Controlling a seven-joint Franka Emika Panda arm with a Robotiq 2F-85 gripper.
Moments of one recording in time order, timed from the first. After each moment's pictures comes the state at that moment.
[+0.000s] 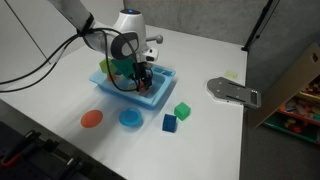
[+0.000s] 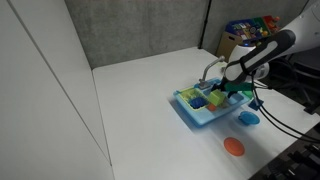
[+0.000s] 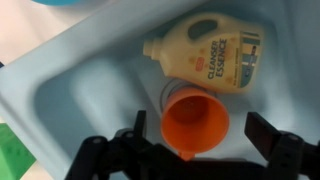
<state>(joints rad) -0.04 0.80 -0.09 -1.86 0.09 2.68 0.31</state>
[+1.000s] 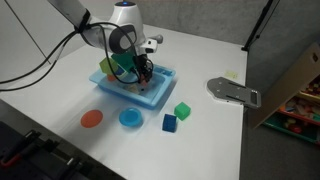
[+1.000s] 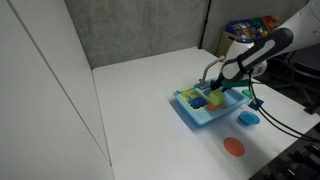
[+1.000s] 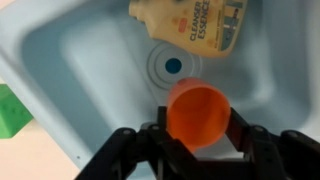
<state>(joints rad) 0.04 0.79 -0.15 -1.84 0.09 2.72 0.31</state>
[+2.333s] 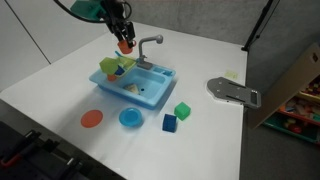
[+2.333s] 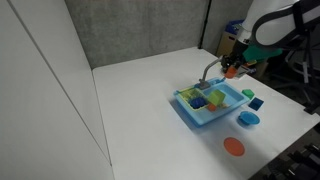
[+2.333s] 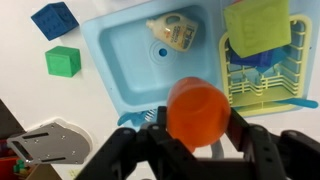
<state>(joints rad) 0.17 0.25 -0.21 -2.14 -0.13 2.54 0.37</state>
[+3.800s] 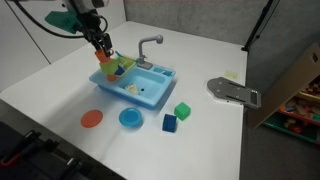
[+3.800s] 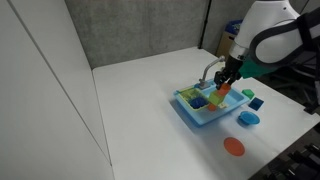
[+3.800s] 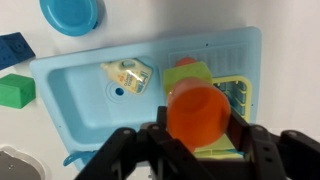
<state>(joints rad) 0.13 0.23 -0.03 -2.26 -0.10 2.58 0.37</state>
